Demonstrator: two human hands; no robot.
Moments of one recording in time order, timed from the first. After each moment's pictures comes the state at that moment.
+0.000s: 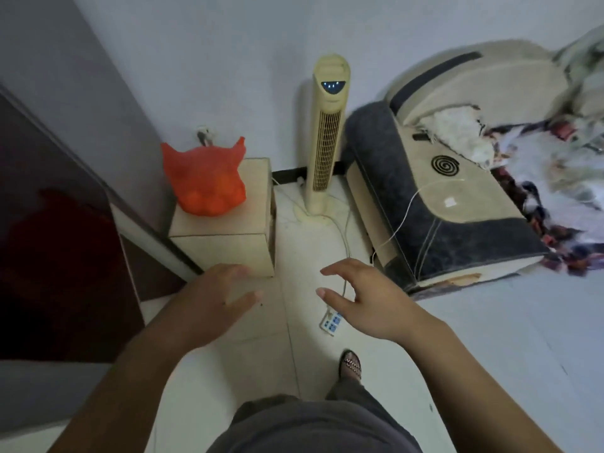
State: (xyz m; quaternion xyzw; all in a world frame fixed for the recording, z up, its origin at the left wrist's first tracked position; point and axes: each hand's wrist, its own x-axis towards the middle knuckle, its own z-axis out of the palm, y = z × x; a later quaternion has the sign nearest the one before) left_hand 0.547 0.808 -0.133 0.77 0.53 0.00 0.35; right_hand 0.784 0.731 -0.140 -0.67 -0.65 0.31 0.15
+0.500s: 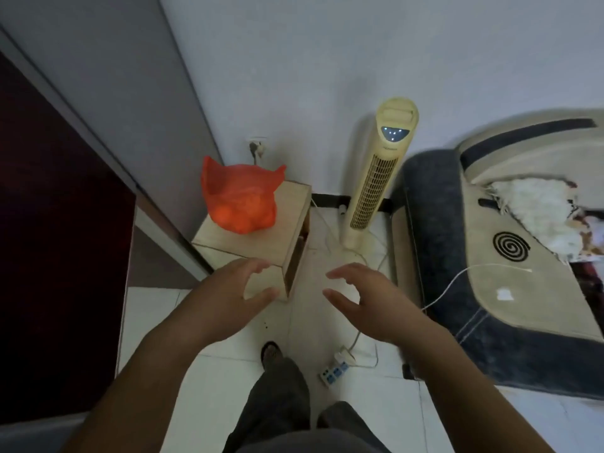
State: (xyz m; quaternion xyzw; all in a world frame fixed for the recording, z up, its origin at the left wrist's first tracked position) left_hand 0.637 0.902 -0.118 0.70 0.62 0.08 0.35; right_hand 0.868 0.894 -0.141 -0.58 -0.74 0.31 0.11
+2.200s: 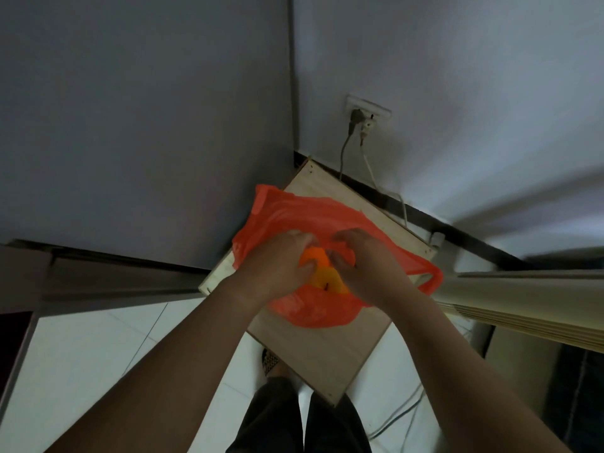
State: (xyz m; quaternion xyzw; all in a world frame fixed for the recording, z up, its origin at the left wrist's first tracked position) left_hand 0.496 1.356 -0.424 0.64 0.66 0.08 0.38; right_hand 0.657 1.399 -0.409 -0.51 -0.78 0.36 0.00
